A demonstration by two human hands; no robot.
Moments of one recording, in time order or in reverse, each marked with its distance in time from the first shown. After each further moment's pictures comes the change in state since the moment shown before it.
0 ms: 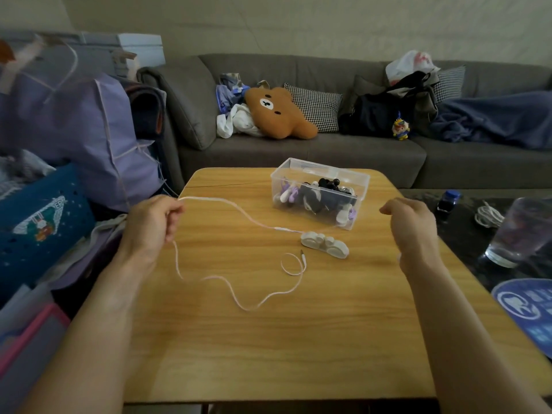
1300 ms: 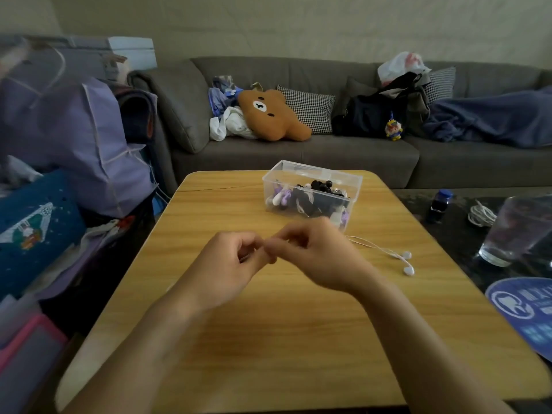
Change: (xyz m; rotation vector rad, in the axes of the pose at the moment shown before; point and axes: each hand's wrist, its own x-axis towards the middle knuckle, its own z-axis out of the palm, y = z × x) left_hand -0.065 0.001 0.067 0.318 -0.562 0.329; right_hand -0.074 -0.015 0.041 -0.406 -0.766 -0.645
